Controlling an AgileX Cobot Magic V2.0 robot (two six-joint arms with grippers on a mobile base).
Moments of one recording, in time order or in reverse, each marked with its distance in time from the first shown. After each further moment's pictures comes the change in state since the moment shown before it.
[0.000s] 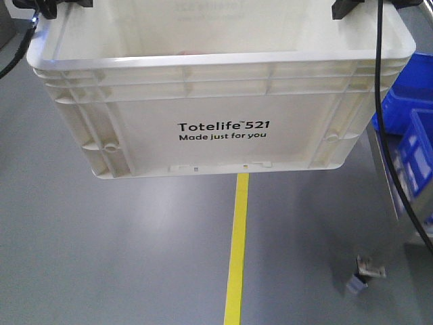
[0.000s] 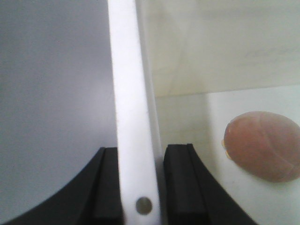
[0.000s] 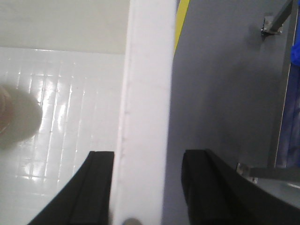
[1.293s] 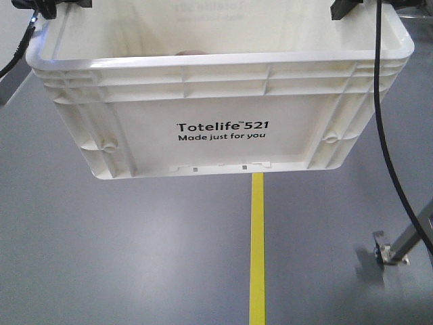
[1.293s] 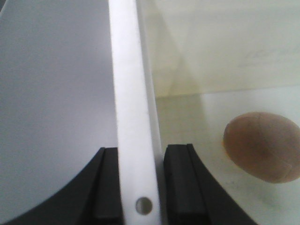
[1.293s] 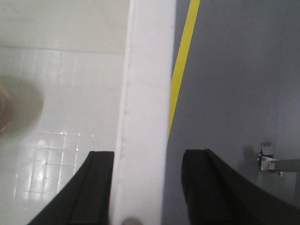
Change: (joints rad) left arm 0.000 0.001 0.000 0.000 0.000 0.000; right arm 0.000 0.000 0.000 0.003 0.000 0.003
